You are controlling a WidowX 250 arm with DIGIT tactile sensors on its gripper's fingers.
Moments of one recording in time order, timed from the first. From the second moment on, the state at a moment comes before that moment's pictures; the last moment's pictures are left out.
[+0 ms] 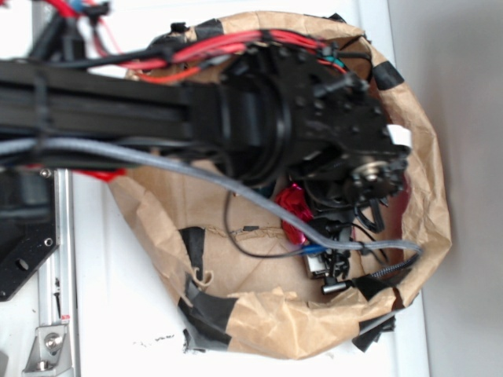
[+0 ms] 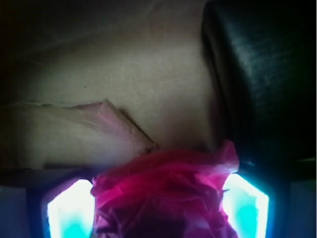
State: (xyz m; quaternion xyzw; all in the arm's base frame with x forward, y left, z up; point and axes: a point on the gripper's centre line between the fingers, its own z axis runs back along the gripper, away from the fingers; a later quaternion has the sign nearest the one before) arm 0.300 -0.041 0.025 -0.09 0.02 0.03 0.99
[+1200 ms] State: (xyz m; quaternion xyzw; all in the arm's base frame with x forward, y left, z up) arm 0.272 -0.040 0.030 -0.02 0.01 0.05 1.00
